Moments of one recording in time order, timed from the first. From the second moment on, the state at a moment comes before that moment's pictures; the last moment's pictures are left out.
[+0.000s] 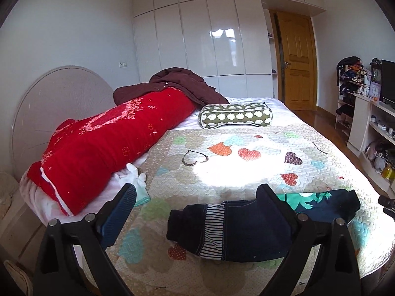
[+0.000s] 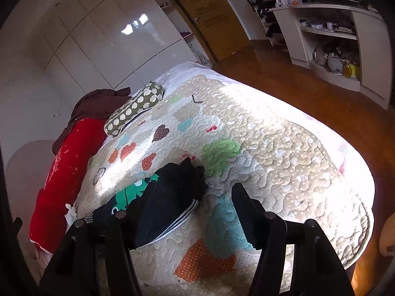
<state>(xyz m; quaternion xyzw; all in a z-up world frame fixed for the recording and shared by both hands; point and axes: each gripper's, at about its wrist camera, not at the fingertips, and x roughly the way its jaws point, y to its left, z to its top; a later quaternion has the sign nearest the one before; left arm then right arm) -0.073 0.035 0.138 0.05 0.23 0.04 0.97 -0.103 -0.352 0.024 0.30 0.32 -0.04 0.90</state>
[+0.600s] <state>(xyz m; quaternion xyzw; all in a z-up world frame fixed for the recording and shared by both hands) 0.048 -0.099 0.088 0.06 0.40 -0.17 0.90 -0.065 -0.363 -0.045 0.34 0.37 0.00 0.86</state>
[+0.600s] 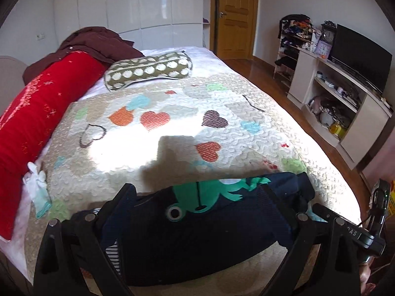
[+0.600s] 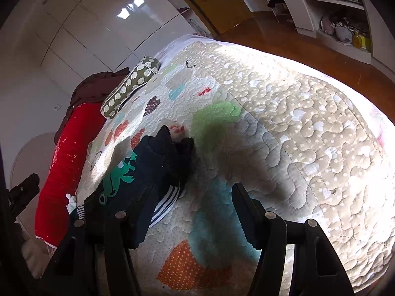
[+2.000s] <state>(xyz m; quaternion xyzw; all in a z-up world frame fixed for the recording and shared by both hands) 0.140 -0.179 0.013 -0.04 0.56 -0.37 0.74 0.008 -0.309 -0.017 0.27 0.36 0.13 0.89</state>
